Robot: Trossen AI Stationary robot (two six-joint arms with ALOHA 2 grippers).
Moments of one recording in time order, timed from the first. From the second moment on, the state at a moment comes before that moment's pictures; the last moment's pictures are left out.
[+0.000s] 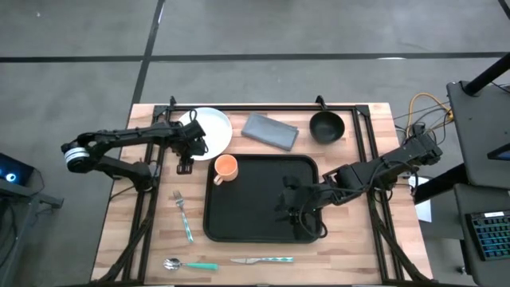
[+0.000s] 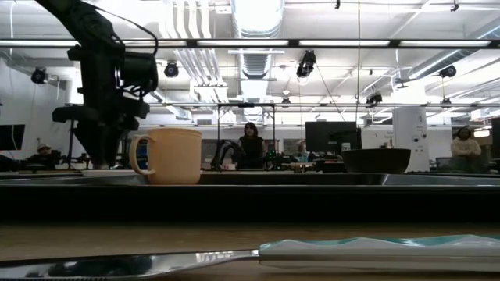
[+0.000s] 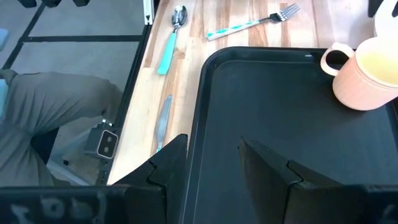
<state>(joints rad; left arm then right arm) 0.55 1.23 0.67 -0.83 -0.02 0.53 0.41 1.56 1.45 -0.64 0.08 0.33</state>
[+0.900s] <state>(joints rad) 0.55 1.49 0.73 -0.79 -0.13 0.32 0.41 1.56 1.45 -0.62 0.08 0.33</state>
